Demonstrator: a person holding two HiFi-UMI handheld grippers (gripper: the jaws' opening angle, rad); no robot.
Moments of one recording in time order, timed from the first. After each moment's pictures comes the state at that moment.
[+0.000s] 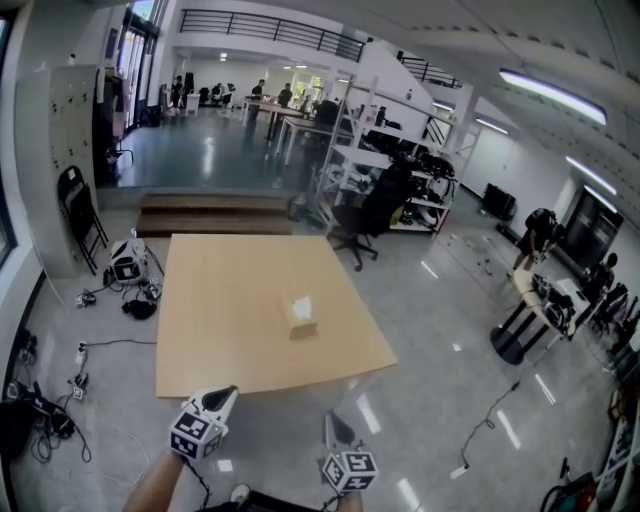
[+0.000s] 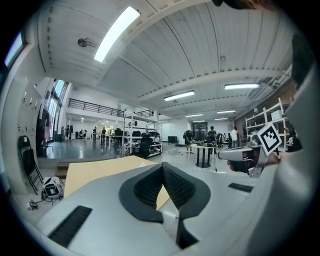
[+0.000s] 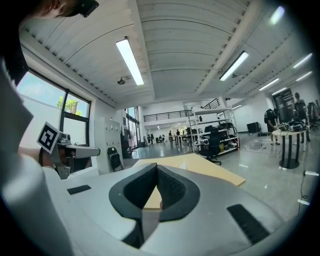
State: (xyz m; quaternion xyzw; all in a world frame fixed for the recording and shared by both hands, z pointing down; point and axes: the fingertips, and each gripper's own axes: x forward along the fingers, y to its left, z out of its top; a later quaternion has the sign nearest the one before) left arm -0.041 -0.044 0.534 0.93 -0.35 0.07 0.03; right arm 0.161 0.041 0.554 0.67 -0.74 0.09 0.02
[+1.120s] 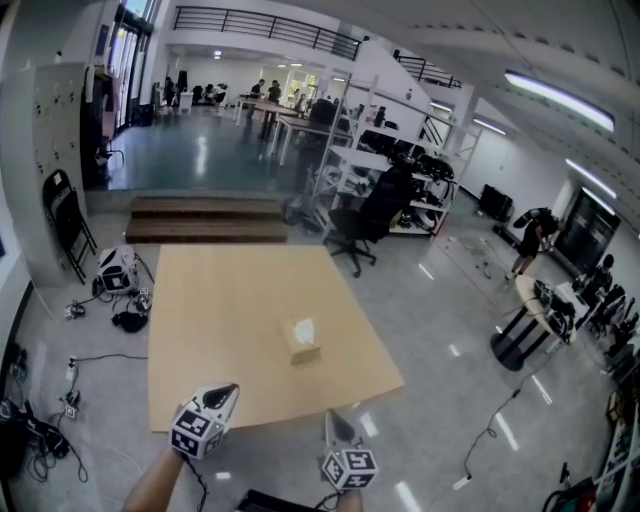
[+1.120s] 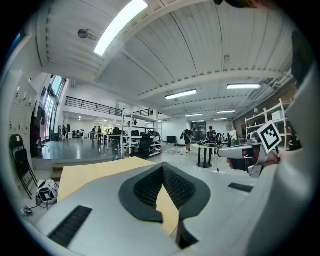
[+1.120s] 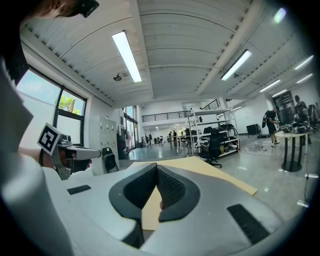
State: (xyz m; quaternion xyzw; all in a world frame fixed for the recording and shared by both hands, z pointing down) left arm -0.025 -0.163 0.537 0.94 -0.34 0.07 0.03; right arm 0.173 -0.075 0.549 0.67 -0.73 0.08 0.02
